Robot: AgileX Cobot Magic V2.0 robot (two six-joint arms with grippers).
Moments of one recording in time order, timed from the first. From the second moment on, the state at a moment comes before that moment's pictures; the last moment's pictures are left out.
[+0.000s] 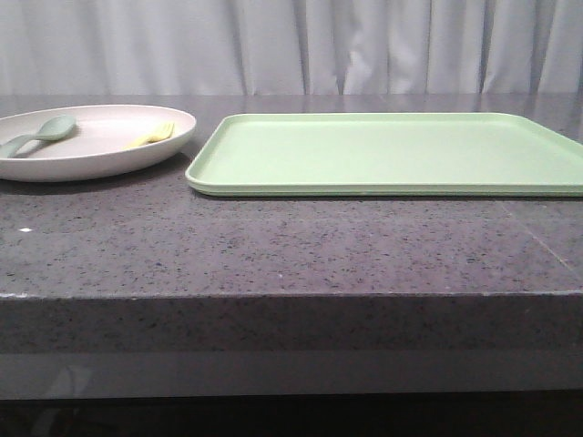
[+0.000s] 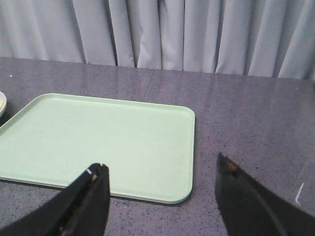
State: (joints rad) left arm 0.25 1.85 -1.36 -0.76 0.82 0.48; right arm 0.03 0.30 -0.58 0.14 0.49 -0.10
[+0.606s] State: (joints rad) left arm 0.25 1.85 -1.36 -0.83 0.83 0.48; right arm 0.03 0.30 -0.58 0.14 0.49 -0.10
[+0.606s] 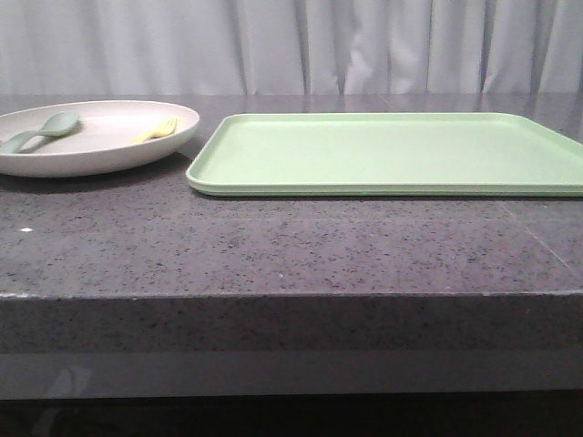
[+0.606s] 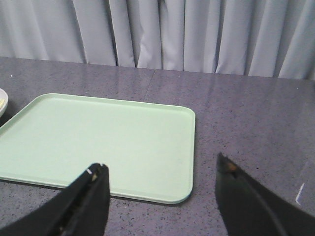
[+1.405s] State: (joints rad) left arm -0.25 1.81 -1.63 -0.50 0.72 -0.12; right arm 0.03 0.30 -0.58 0.14 0.49 -0.10
